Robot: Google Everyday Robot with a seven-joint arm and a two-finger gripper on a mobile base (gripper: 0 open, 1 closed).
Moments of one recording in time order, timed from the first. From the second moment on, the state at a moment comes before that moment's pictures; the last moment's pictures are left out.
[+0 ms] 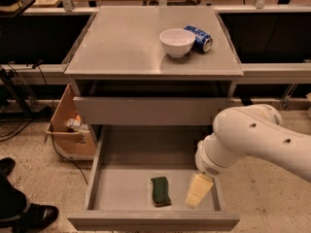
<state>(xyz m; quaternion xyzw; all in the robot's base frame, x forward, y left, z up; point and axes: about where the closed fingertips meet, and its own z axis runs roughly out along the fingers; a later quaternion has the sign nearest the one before) 0.434 -0.122 0.669 -0.57 0.81 0.06 0.13</state>
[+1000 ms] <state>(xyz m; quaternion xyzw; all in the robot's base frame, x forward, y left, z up) 0.438 -0.079 0.527 -0.50 0.86 0.08 0.13</state>
